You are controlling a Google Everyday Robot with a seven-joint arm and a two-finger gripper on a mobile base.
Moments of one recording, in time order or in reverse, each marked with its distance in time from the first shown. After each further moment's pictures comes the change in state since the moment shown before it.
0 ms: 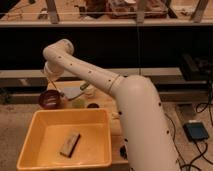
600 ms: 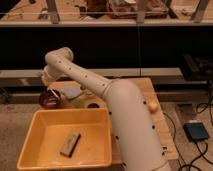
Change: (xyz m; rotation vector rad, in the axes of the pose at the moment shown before) arm 0.004 -0.005 0.056 0.108 0.002 -0.055
